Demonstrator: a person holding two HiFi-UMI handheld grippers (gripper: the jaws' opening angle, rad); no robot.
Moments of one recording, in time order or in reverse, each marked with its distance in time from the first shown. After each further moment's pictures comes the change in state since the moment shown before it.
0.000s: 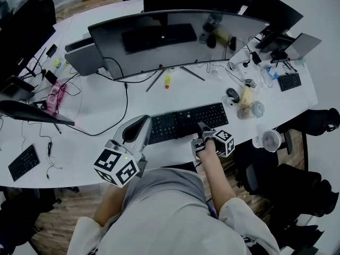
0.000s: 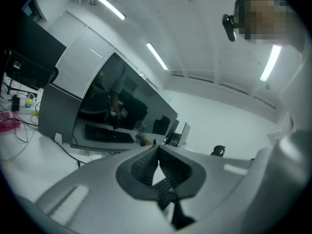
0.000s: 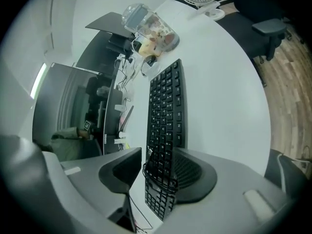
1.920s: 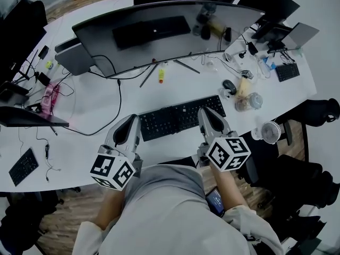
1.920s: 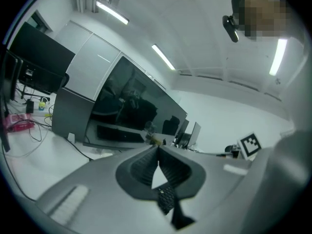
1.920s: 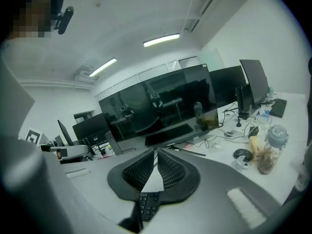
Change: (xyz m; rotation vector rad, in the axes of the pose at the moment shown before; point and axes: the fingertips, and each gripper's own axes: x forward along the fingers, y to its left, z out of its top) left arm -0.007 0.016 -0.009 -0.002 -0.009 0.128; right arm -0.131 0.199 -0.054 -1.302 -0.207 0.390
